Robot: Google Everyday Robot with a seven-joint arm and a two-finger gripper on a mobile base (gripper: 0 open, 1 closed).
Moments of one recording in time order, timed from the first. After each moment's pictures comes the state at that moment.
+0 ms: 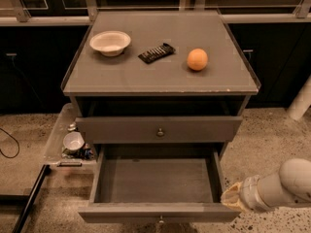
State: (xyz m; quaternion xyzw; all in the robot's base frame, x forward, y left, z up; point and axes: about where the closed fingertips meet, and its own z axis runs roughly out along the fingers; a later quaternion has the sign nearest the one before) arm 0.392 -0.254 0.542 -0.55 0.79 0.14 0.22
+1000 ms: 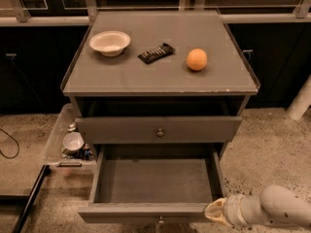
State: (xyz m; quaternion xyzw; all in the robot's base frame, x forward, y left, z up) arm 0.385 -0.218 0.433 -0.55 0.77 0.17 0.27
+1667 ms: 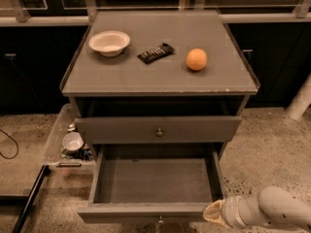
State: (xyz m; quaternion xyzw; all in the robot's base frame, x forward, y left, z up) arm 0.383 -0.214 0.436 -0.55 0.77 0.18 0.27
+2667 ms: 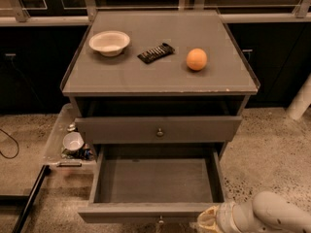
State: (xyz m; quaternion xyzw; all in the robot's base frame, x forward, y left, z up) arm 0.363 -0.190 0.431 -0.55 0.77 0.20 0.26
